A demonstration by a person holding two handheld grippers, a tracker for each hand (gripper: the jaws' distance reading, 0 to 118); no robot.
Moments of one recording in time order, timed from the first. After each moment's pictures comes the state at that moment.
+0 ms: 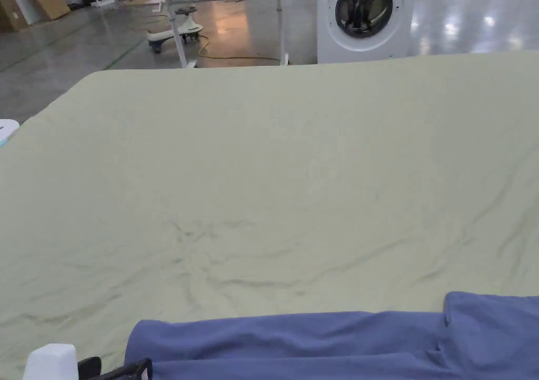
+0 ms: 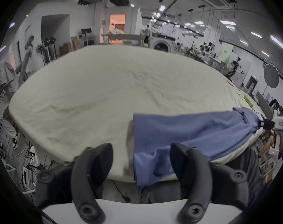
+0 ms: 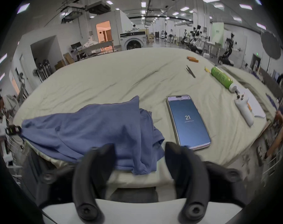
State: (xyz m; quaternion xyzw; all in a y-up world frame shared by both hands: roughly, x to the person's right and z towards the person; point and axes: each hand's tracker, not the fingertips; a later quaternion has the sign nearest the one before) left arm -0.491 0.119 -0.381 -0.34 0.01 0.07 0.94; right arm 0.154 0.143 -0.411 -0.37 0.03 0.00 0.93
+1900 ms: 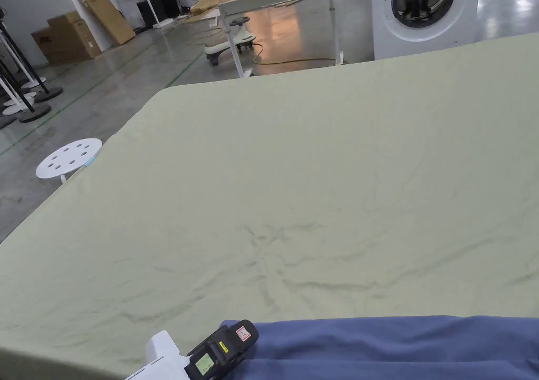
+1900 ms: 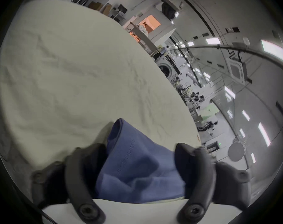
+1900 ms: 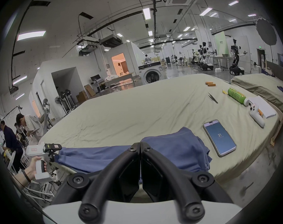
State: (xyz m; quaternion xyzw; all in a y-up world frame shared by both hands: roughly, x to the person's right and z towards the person) left arm -0.529 0.061 -0.412 -0.27 -0.04 0.44 0.86; right arm 0.096 0.184 -0.350 -0.22 0.11 -0.11 0.96
